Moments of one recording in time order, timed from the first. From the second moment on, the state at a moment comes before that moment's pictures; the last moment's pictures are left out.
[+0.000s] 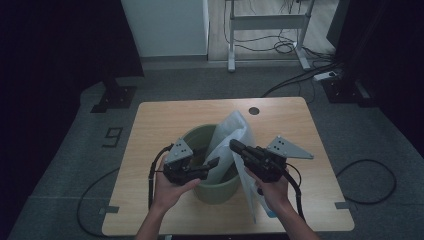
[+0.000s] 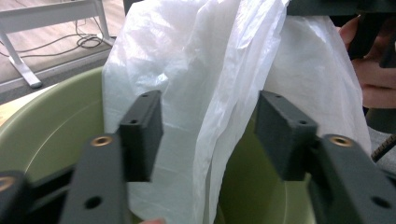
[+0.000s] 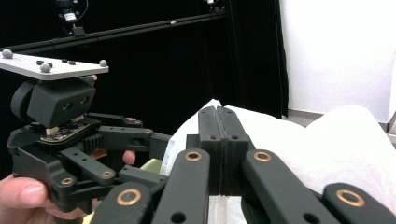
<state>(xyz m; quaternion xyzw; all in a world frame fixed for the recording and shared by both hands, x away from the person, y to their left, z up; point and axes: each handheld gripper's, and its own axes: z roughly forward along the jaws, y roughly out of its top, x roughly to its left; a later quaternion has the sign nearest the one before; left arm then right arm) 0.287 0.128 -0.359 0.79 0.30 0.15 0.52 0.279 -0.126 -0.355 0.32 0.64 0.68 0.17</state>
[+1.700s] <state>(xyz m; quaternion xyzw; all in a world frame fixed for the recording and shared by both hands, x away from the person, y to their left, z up) 0.296 0.130 -0.360 0.77 0.33 0.13 0.53 0.213 -0.145 -0.469 0.43 0.65 0.58 0.25</state>
